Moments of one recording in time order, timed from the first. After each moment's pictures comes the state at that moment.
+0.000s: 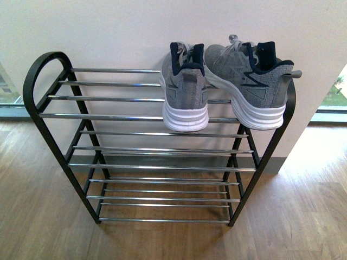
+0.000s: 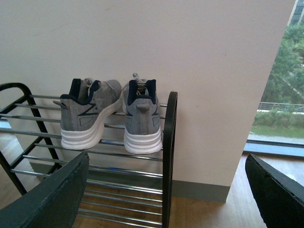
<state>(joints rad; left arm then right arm) 0.00 0.02 0.01 0.00 0.00 0.00 0.00 0.00 0.02 0.00 0.00 0.00</state>
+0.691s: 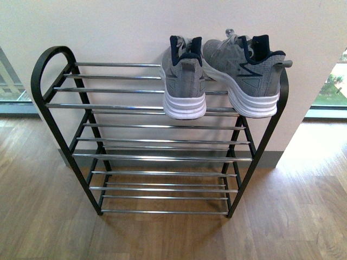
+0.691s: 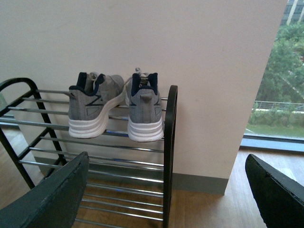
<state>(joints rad) 0.00 0.02 0.01 0.00 0.00 0.00 0.00 0.00 0.02 0.00 0.00 0.00</state>
